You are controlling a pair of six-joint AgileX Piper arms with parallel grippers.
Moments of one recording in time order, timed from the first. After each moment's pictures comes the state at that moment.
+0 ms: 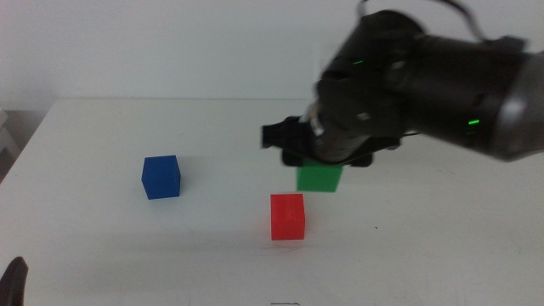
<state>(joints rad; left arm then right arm) 0.04 -0.01 0.03 0.04 0.14 0.03 0.84 1.74 -1.53 -0.44 1.00 0.99</state>
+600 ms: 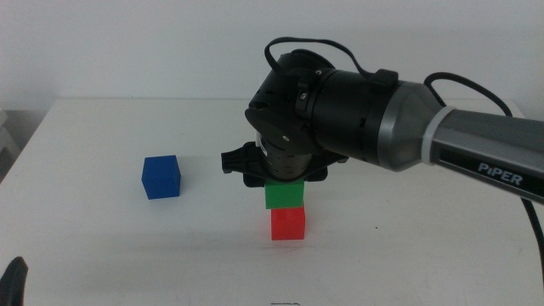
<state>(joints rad) 0.04 -0.01 0.03 0.04 0.14 0.03 0.89 1.96 -1.68 -0.42 1.02 0.94</state>
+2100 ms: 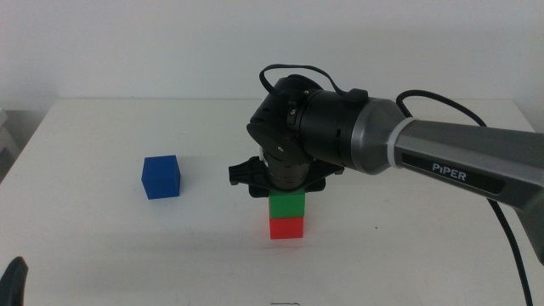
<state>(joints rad) 0.04 -0.01 0.03 0.04 0.14 0.03 0.84 2.06 -1.69 -0.39 0.97 0.91</state>
